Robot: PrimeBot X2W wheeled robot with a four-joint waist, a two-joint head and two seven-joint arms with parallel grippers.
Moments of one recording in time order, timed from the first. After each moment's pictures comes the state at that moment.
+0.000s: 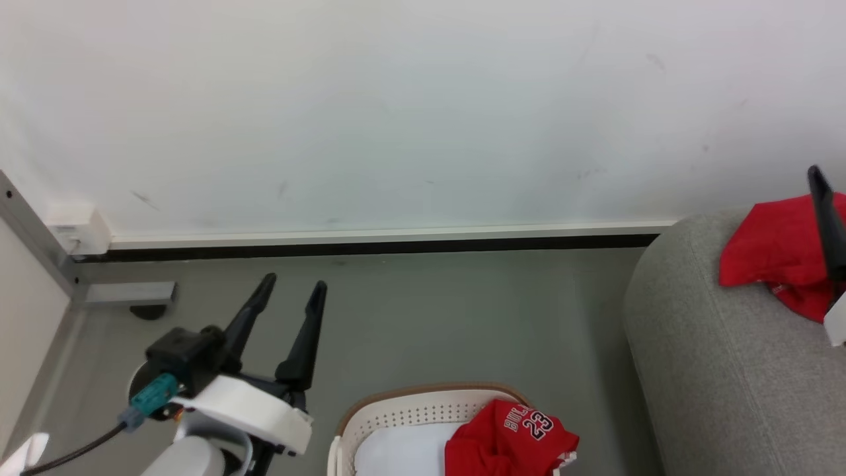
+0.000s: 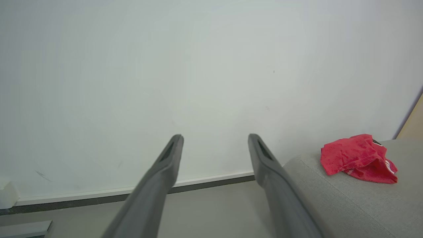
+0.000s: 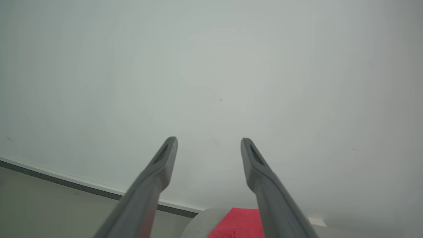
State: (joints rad) left arm -0.34 0.44 -0.59 0.07 -0.65 0.19 -0.26; right arm -0.45 -0.47 0.06 0.12 0.36 0.13 0.16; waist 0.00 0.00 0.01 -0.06
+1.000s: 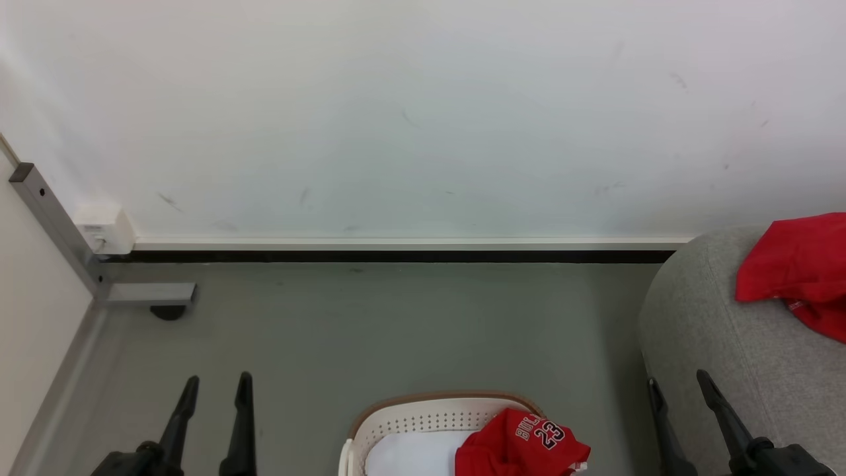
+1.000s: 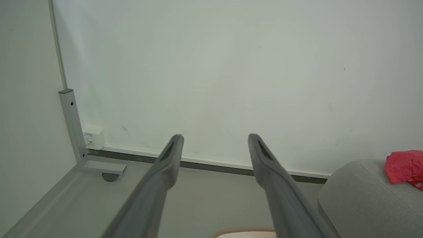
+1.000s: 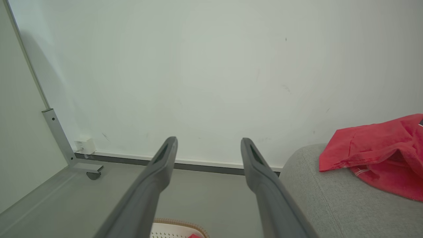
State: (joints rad) left arm 0.06 0.19 -0.12 0.03 -0.35 0.04 -0.26; right arm 0.02 -0.06 0.09 0.14 0.21 0.13 -0.24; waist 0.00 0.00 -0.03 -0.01
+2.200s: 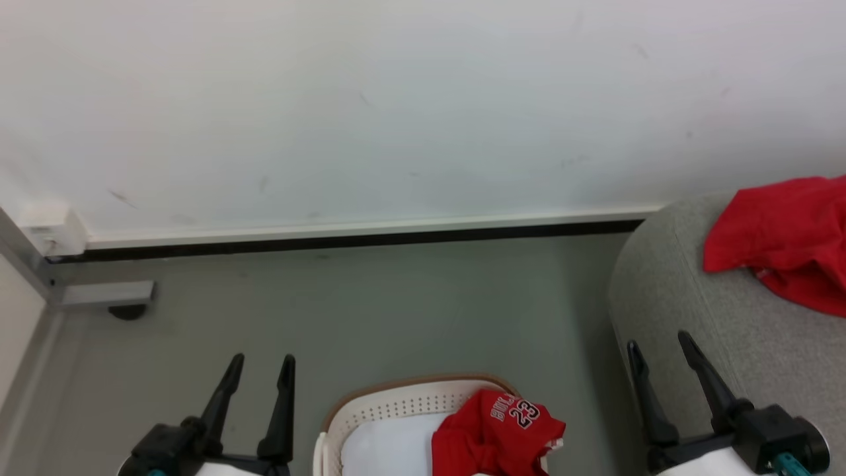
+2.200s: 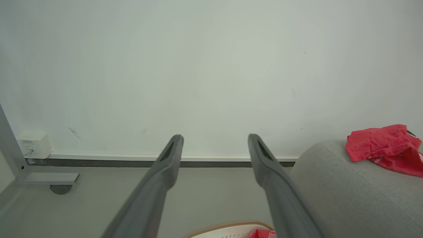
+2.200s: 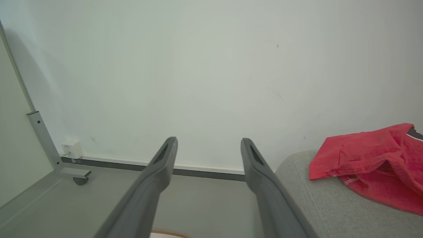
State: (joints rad) left arm -0.01 0.07 -0.07 0.13 -0.21 -0.11 -0.26; right arm -0.07 -0.05 0.12 0.17 0.19 0.13 -0.24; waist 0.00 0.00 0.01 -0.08
